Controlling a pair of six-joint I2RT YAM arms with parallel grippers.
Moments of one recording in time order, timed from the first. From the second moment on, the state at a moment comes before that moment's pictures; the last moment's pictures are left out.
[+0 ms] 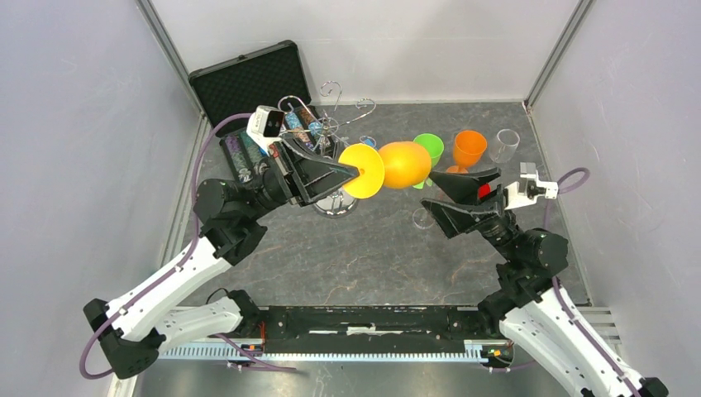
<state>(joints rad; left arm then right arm) -0.83 0.94 1.02 0.60 0.42 -1.34 0.53 0.50 0.54 0.55 -0.32 0.68</state>
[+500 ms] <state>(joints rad) -0.83 0.98 1.01 0.75 0.42 -1.55 0.53 0.63 0.49 1.19 -0.57 0.92</state>
